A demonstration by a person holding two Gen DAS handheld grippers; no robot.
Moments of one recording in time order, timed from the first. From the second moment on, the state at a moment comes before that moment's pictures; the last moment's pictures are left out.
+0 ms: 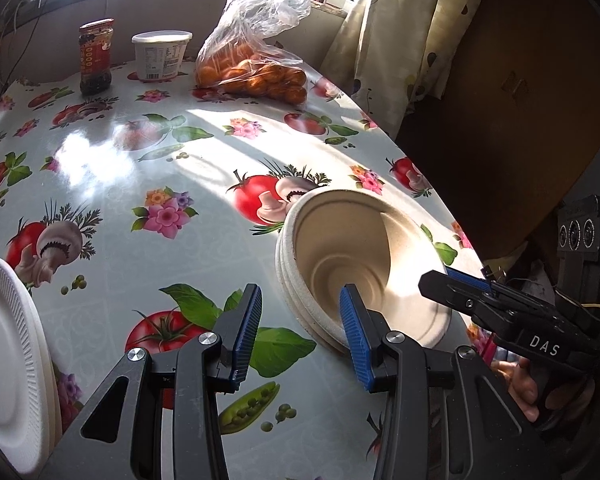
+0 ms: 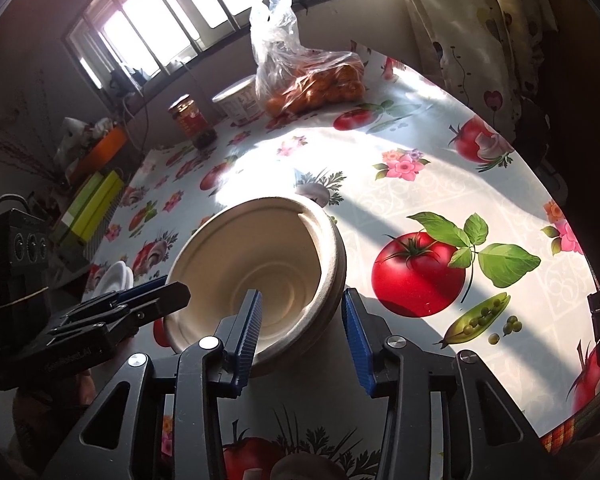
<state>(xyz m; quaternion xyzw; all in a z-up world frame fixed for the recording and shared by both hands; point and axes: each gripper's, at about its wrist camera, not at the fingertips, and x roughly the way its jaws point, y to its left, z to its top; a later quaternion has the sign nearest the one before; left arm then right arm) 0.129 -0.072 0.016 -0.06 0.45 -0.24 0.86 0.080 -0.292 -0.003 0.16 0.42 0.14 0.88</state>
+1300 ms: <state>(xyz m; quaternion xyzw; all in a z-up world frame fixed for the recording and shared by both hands) 0.135 -0.068 0.011 -0.09 0.46 -0.23 0.85 0.082 -0.295 -0.005 0.18 0.42 0.14 0.88</state>
